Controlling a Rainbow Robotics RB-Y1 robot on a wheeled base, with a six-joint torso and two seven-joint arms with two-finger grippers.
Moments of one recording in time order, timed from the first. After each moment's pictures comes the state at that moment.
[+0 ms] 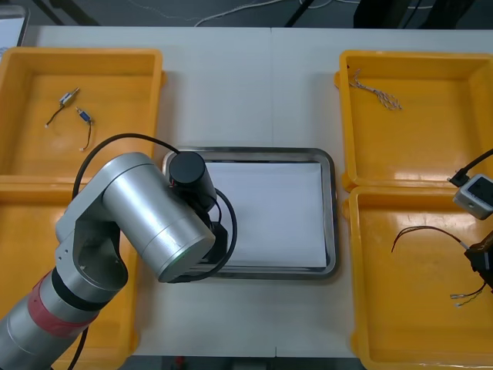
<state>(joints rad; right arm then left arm) 0.05 -0.74 -0.32 -2.48 -0.94 1.92 1.79 -0.39 0.34 -0.58 -2.13 0.29 1.91 -0.72</state>
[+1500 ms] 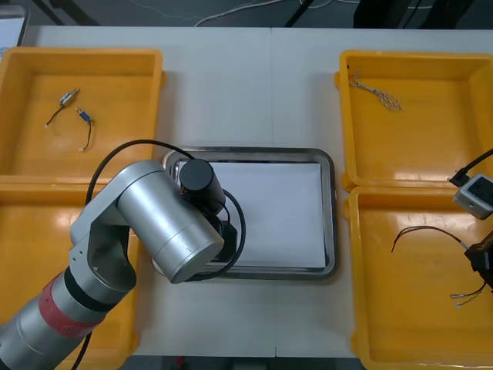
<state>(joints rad) 0.05 -0.74 -0.32 -2.48 -0.94 1.92 1.79 -0.39 0.33 -0.61 -2.06 0.27 1.80 -0.72</state>
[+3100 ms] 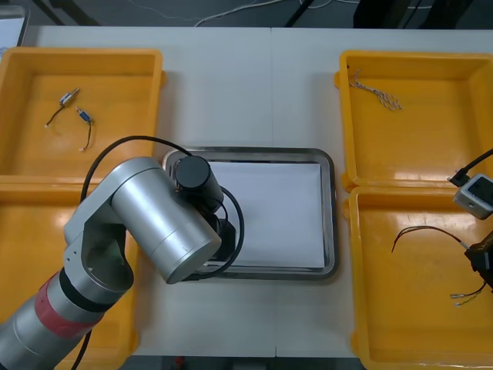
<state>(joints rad) 0.05 -0.74 -0.32 -2.48 -0.94 1.92 1.79 -0.39 0.33 -0.59 -2.11 0.27 1.85 -0.72</state>
